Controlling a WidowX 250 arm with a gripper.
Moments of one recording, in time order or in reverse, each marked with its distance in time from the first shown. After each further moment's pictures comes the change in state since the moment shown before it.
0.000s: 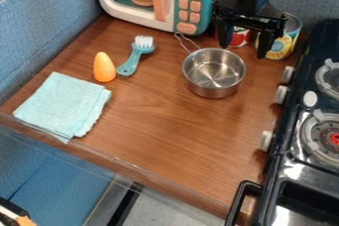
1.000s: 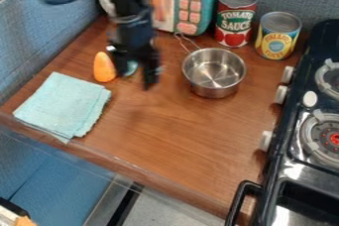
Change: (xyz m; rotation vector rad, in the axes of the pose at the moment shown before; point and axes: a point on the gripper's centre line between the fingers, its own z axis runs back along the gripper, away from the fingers) arm -0.120 0.145 -0.017 0.026 0.035 -0.101
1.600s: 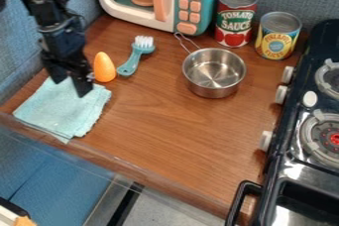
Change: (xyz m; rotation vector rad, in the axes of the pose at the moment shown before) arm -0.062 0.064 0.003 0.029 0.025 0.061
